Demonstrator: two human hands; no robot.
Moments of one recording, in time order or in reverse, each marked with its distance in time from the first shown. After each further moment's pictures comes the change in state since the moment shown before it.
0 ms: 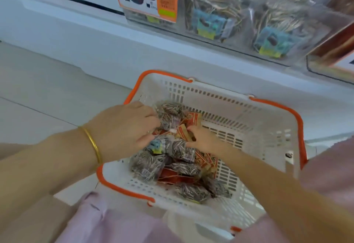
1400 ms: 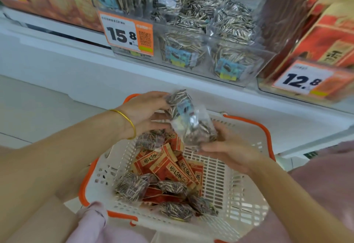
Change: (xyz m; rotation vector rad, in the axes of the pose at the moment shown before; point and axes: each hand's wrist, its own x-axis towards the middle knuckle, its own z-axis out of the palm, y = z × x) left_hand 0.079 0.036 -0.046 -1.788 0.120 -0.655; right_hand -0.139 0.005 -0.089 1.382 0.069 -0.229
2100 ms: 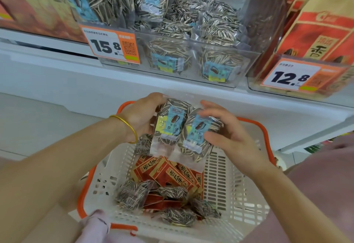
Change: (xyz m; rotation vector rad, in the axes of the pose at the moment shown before) left_hand 0.013 0.005 0.016 0.155 0.032 0.011; right_hand -0.021 -0.017 0.009 -0.381 0.156 -0.509
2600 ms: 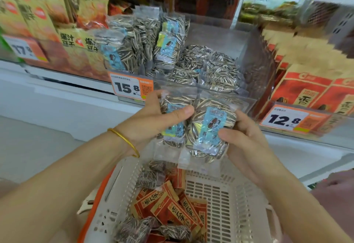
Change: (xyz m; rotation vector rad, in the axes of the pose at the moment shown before) left_hand -0.033 0.052 -0.016 0.103 -0.043 0.409; right_hand 0.037 -0.065 -0.001 0.465 -0.005 -0.041
